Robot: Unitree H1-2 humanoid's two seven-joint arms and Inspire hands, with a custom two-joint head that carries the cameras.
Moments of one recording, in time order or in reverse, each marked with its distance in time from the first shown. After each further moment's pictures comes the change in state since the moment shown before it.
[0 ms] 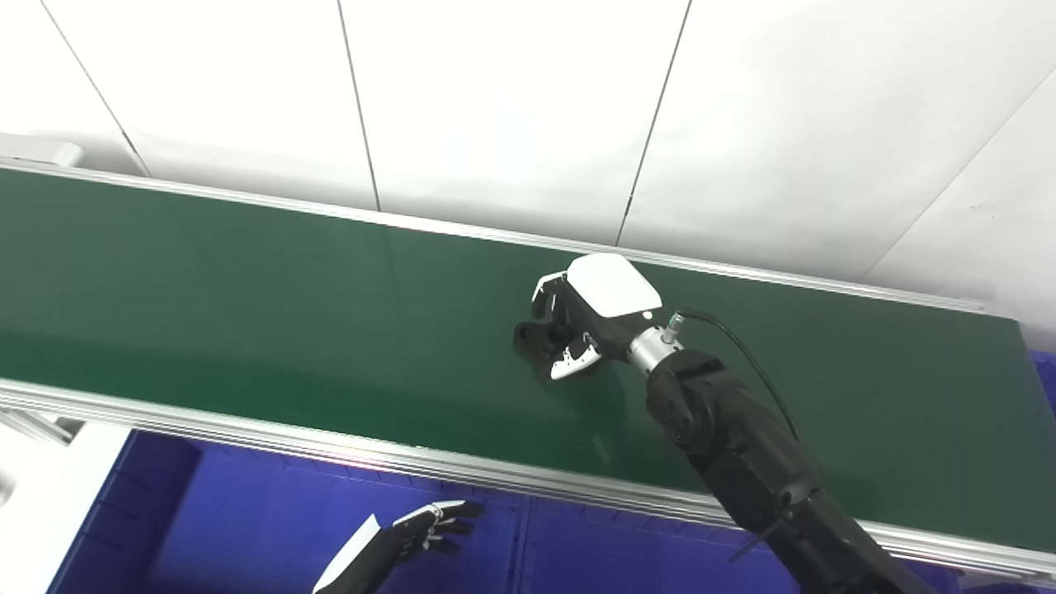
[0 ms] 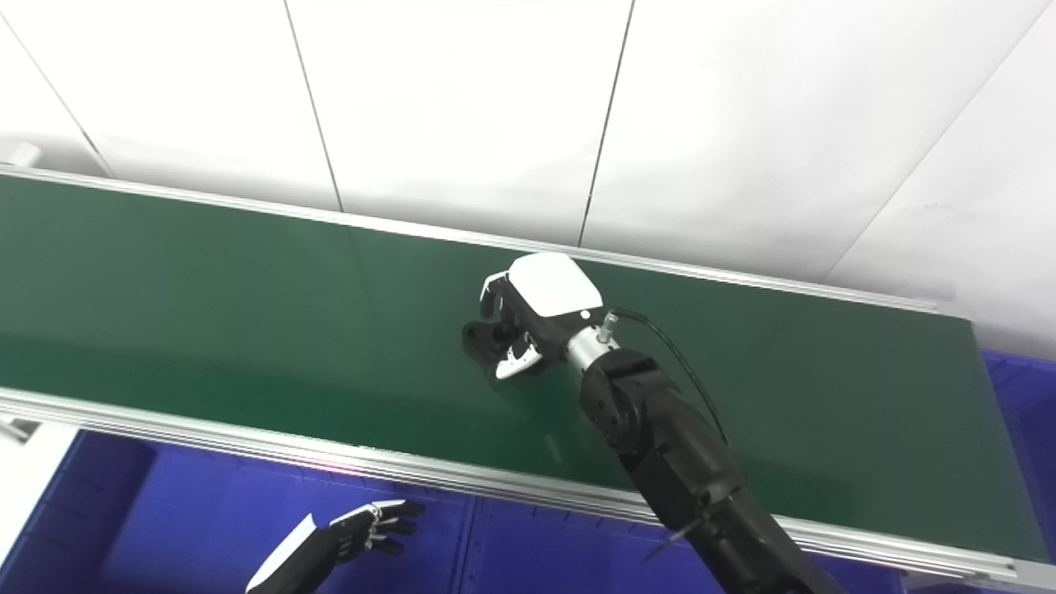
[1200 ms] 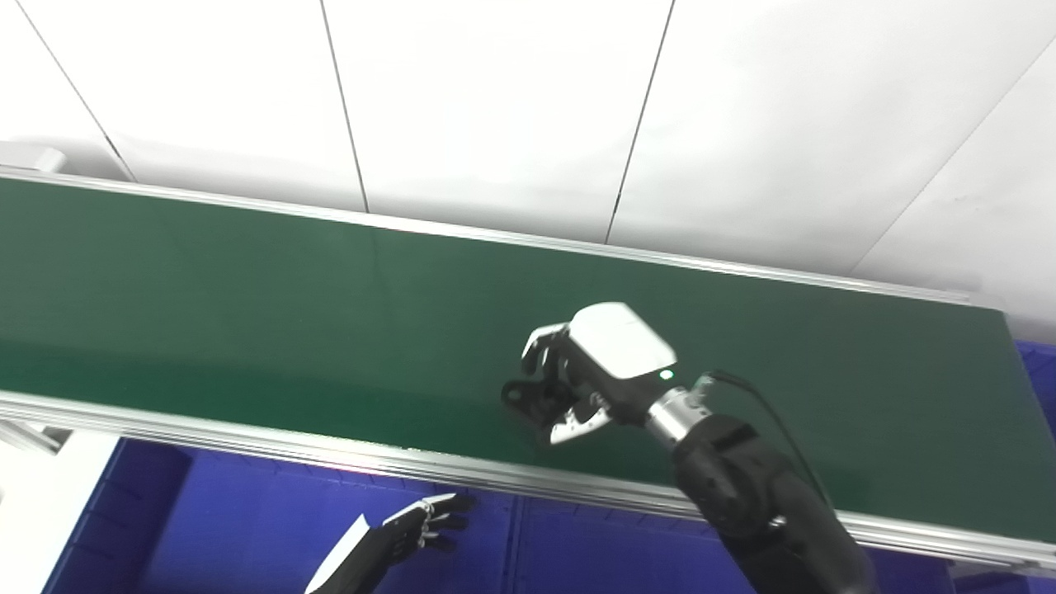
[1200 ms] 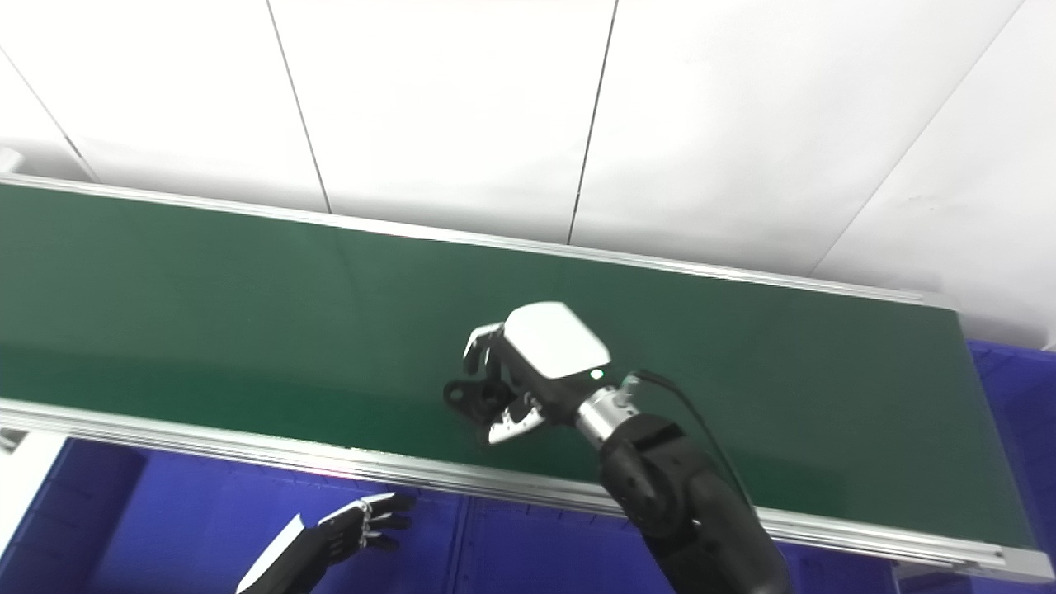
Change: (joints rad) left arm 0.039 -0.055 0.097 -0.038 -0.022 0.000 -0.109; right arm 0.253 -0.062 -0.127 -0.530 0.019 0.030 0.187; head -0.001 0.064
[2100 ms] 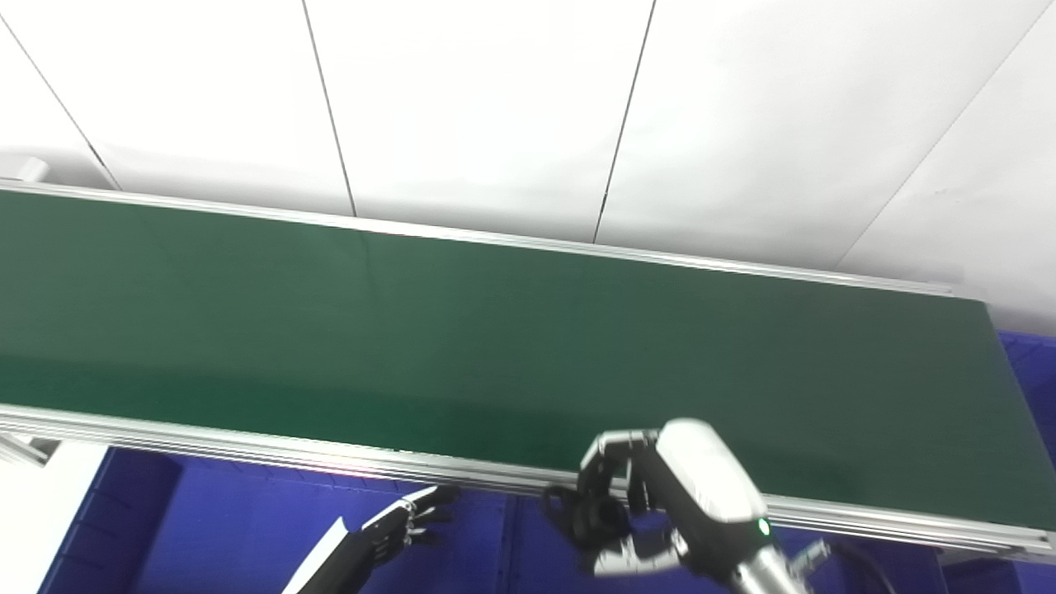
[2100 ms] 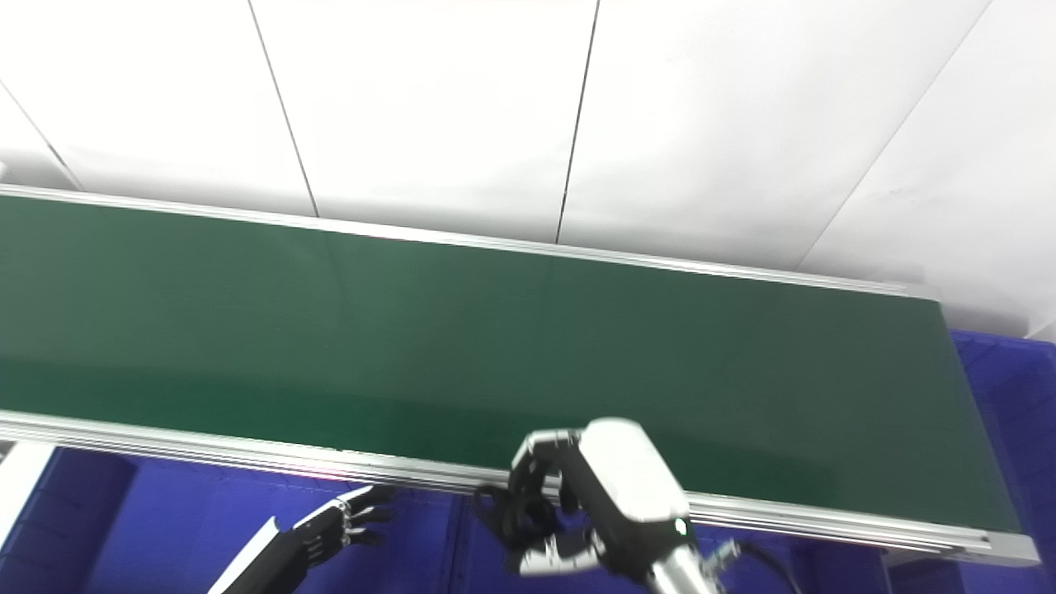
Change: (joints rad) left arm 0.062 -0.001 0.109 -0.131 -0.046 0.000 -0.138; right arm 0.570 0.022 -0.142 -0.352 0.007 0.043 0.070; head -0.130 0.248
